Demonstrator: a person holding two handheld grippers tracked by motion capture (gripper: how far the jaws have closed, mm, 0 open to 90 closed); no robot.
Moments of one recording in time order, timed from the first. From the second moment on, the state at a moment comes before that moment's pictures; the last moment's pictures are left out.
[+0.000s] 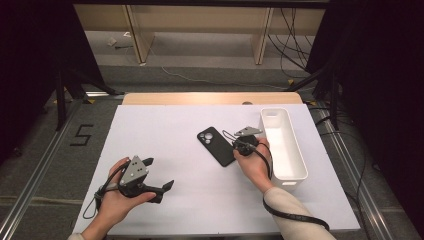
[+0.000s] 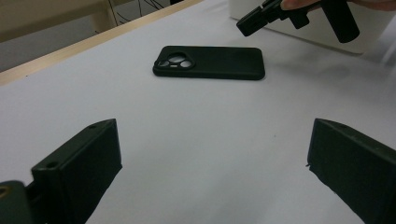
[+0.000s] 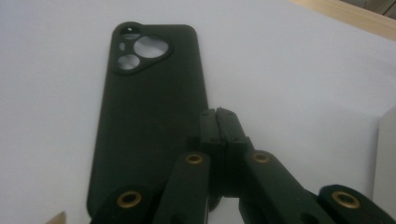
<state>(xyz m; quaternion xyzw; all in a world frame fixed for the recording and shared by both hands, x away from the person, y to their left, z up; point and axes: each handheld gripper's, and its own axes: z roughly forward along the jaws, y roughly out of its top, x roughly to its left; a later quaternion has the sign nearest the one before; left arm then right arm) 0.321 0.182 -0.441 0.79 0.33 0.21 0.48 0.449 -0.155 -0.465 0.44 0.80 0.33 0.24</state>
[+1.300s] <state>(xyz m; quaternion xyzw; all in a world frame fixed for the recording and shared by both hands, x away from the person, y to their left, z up) 0.321 0.182 -0.442 0.79 0.33 0.21 0.47 0.435 -0.128 -0.484 0.40 0.85 0.29 0.18</state>
